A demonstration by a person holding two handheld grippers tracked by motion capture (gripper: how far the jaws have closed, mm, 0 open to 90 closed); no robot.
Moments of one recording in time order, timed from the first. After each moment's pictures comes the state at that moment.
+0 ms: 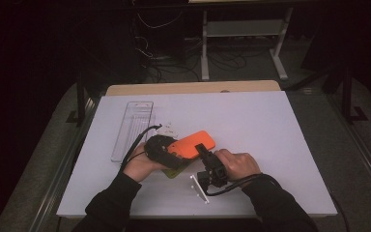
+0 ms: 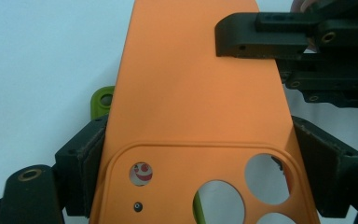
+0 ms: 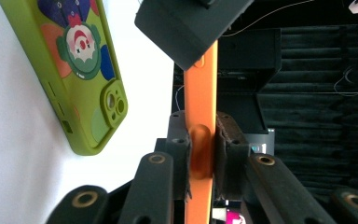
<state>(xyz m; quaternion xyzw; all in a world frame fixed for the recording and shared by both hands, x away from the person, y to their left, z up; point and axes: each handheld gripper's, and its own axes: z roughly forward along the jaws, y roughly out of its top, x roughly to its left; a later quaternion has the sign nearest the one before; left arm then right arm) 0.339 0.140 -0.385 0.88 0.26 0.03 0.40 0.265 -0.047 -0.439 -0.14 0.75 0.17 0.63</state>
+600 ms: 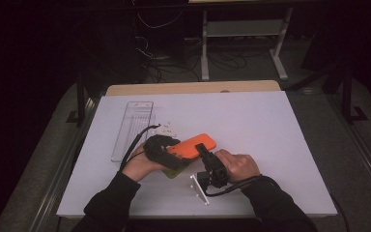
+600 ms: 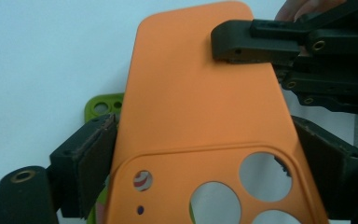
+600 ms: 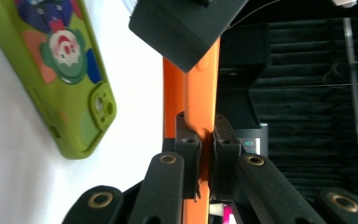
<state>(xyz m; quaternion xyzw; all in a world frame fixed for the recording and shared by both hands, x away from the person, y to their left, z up) 0.337 0.143 -0.379 0.88 0.24 0.03 0.41 0.262 -0.047 -0.434 -0.13 0.73 0.18 0.65</state>
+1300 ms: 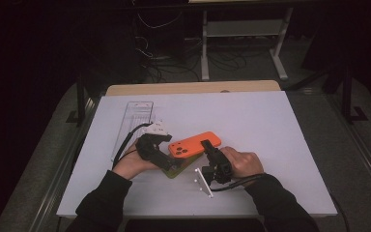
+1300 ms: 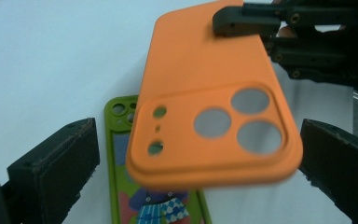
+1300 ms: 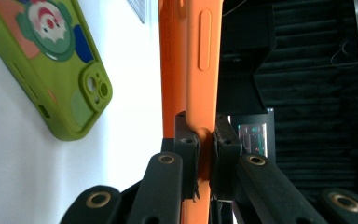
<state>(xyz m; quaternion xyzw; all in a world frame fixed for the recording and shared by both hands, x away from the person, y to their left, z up) 0.339 0.164 -0.372 0.87 0.24 0.05 0.43 0.272 -0.059 -0.429 -0.09 0.75 0.17 0.63</state>
